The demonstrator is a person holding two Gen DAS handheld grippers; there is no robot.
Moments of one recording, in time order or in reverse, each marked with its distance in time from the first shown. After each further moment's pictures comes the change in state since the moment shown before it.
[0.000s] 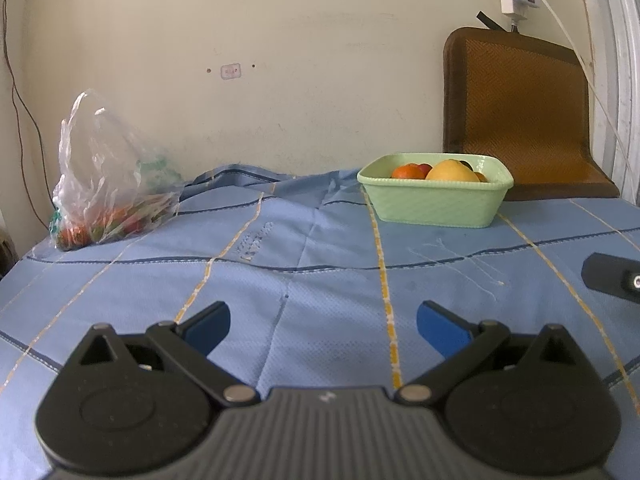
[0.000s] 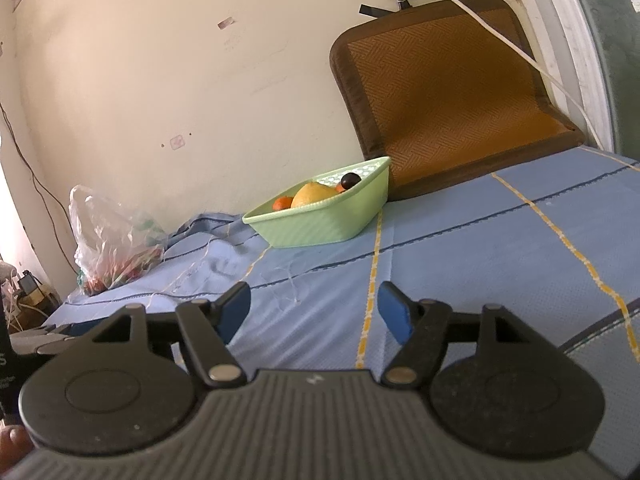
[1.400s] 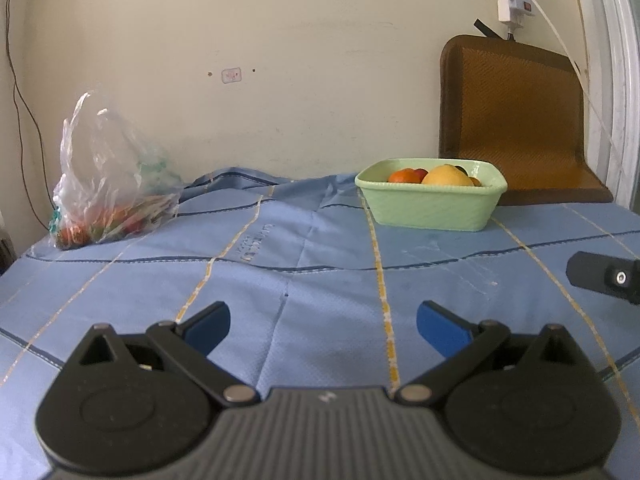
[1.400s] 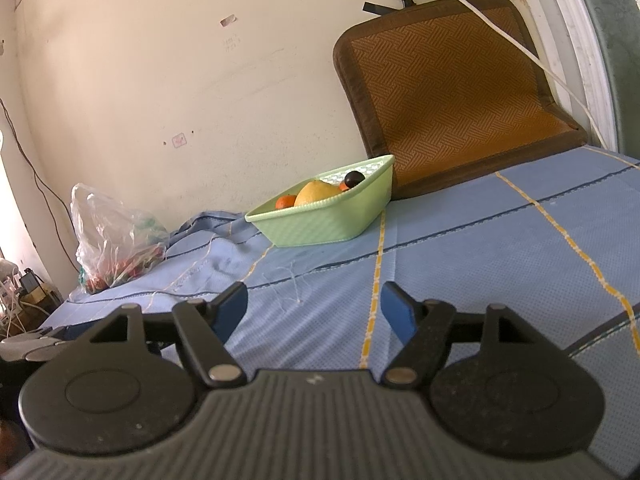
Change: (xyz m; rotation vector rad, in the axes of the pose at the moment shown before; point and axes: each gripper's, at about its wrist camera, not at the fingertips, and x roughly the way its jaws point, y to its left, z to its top) left arm -0.006 0.001 -0.004 -0.009 -0.015 -0.012; right arm 0.001 -0.001 0.001 -0.002 0.004 0.008
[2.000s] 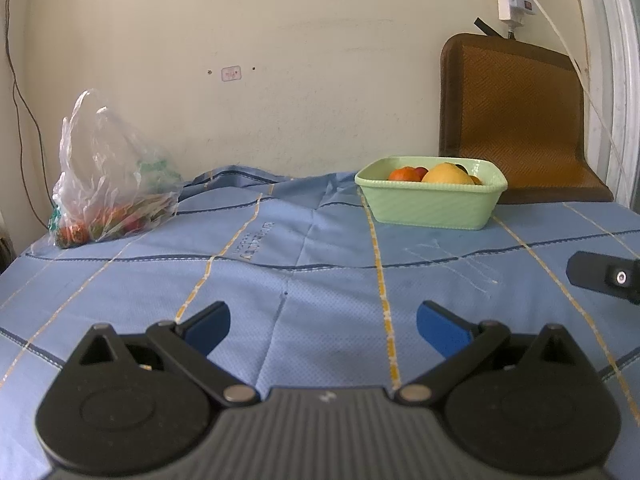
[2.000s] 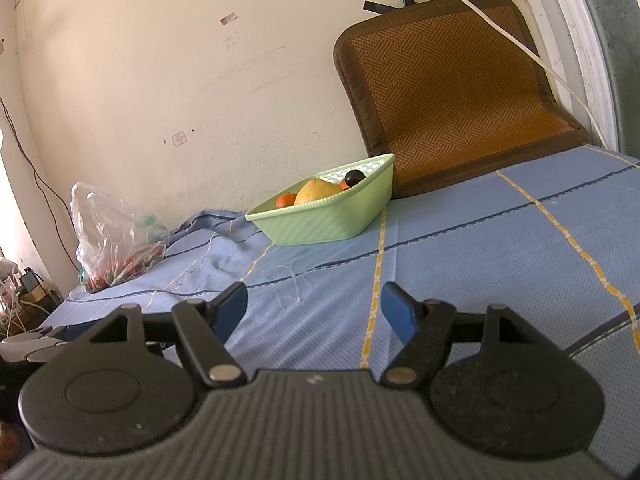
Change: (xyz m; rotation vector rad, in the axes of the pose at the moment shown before) left arm 0.001 0.002 0.000 -0.007 0.005 -0.005; right arm 0.000 0.000 0.000 0.000 0.000 -0.001
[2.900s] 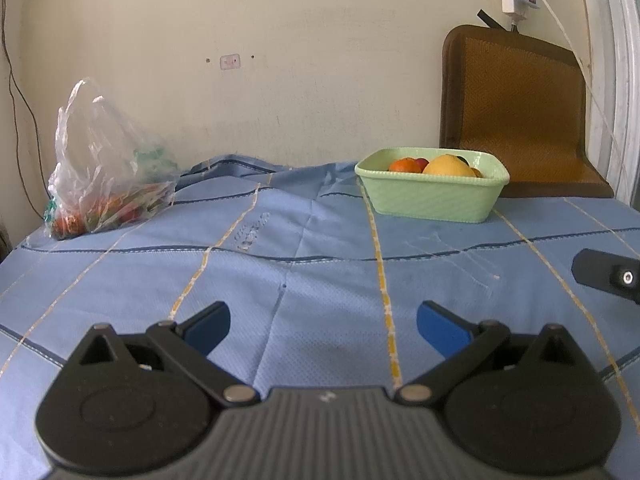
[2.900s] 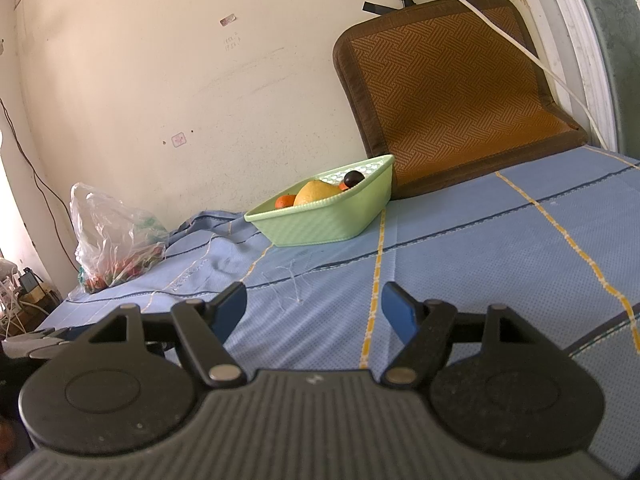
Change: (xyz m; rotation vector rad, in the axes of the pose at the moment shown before) left arm 0.006 0.002 0.002 -0.007 0.037 -0.010; right arm 0.000 0.000 0.001 -0.001 0.001 -0.001
